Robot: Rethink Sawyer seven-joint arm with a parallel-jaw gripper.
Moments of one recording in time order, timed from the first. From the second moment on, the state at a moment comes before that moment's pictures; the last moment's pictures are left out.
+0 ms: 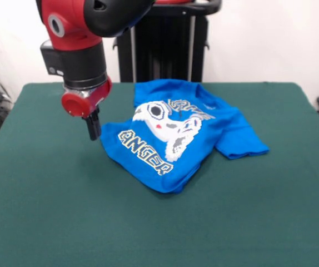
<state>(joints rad) 0.17 -0.01 -0.71 1.13 -1.92 -0.85 2.81</state>
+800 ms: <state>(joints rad) 0.17 0.01 -0.71 1.13 -1.92 -0.85 2.81</state>
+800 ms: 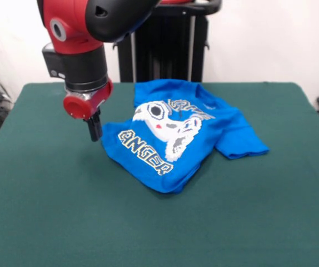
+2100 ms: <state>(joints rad) 0.21 0.12 -0.72 1.12 -1.93 -0.94 2.81</state>
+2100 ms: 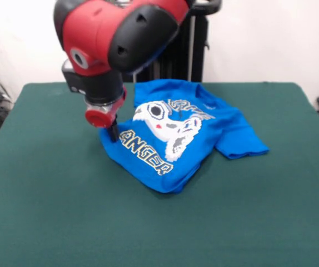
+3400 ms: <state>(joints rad) 0.33 0.34 -0.94 1.03 -1.93 -0.94 2.93</state>
